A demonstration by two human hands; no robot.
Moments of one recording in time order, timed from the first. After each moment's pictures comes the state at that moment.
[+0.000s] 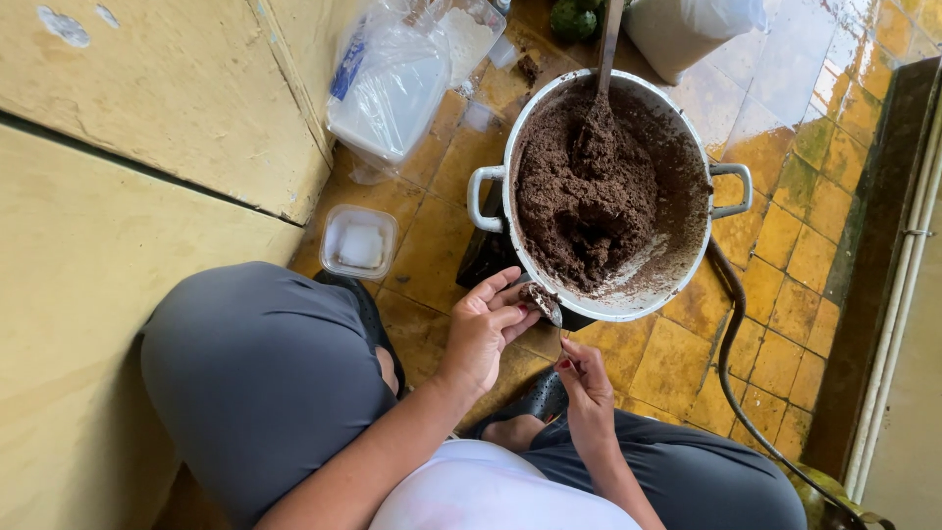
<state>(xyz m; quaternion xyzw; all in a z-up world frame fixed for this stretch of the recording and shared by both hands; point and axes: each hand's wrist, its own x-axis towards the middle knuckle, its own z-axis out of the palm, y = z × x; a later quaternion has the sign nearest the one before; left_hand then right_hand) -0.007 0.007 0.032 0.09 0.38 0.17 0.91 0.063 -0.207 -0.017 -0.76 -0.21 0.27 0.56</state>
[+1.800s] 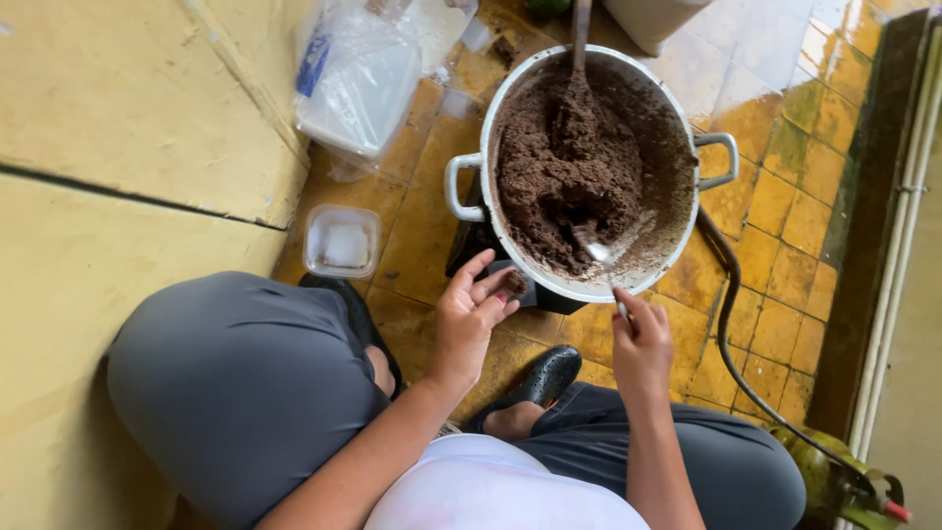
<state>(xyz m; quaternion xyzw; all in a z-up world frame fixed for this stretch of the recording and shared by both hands) -0.010 0.002 0.031 0.25 0.37 0.21 0.87 0.129 -0.200 0.032 -0.92 -0.22 0.07 0.30</state>
